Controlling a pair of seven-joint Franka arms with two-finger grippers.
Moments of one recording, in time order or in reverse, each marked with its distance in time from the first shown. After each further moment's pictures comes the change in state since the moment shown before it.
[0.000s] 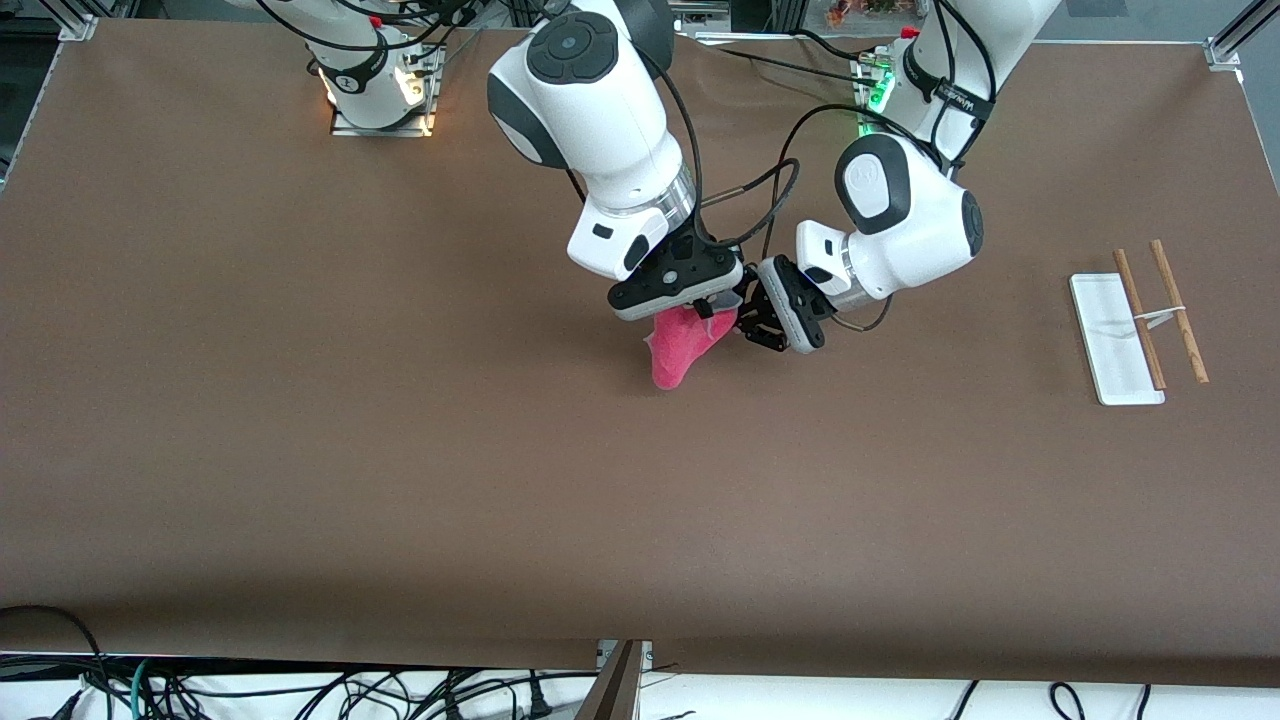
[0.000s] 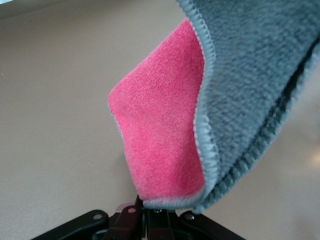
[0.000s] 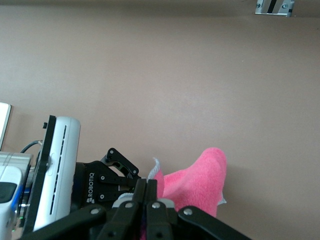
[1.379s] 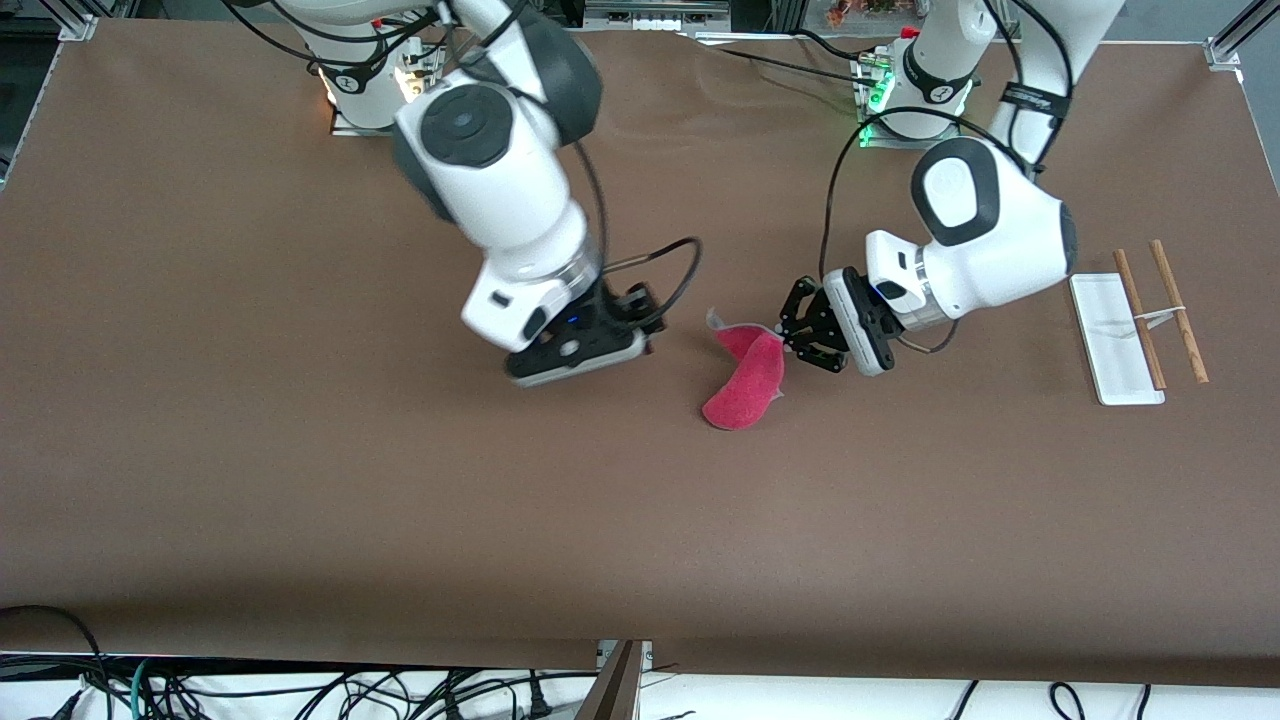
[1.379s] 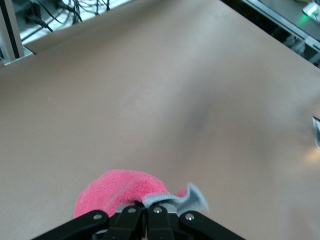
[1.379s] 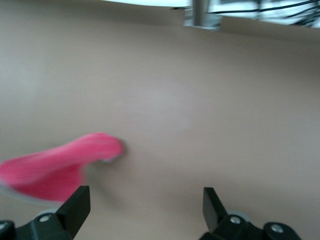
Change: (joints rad) left arm 0.157 -0.049 0.019 0.117 0.213 -0.240 -0.096; right arm -0.153 -0.019 -0.049 0.004 -0.031 -0.153 -0.180
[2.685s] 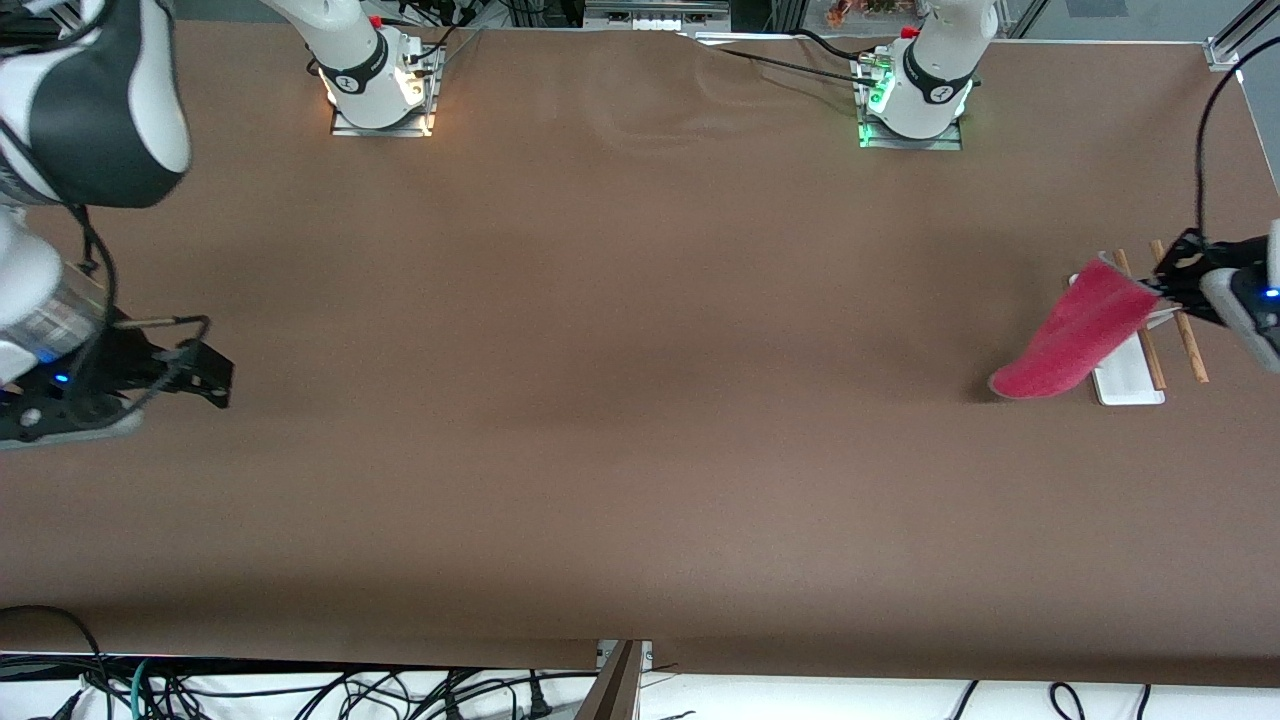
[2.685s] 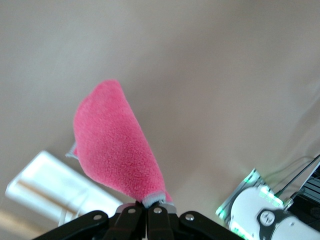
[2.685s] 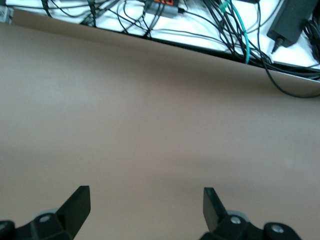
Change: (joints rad) left arm 0.588 0.024 0.017 0.449 0.898 -0.862 -0.259; right arm -0.366 -0.257 -0.199 -0.178 -0.033 -0.193 -0.509
